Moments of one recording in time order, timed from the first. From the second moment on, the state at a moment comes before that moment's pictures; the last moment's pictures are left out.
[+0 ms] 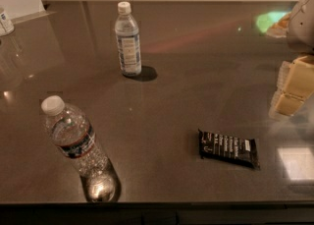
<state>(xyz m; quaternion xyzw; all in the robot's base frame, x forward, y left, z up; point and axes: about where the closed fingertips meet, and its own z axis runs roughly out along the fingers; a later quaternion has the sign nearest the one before) 0.438 -0.217 0.976 -0.60 0.78 -0.03 0.16</state>
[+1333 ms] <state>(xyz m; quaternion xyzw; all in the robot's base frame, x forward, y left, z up) 0.499 -0.169 0.965 -0.60 0.77 -0.01 0.22</state>
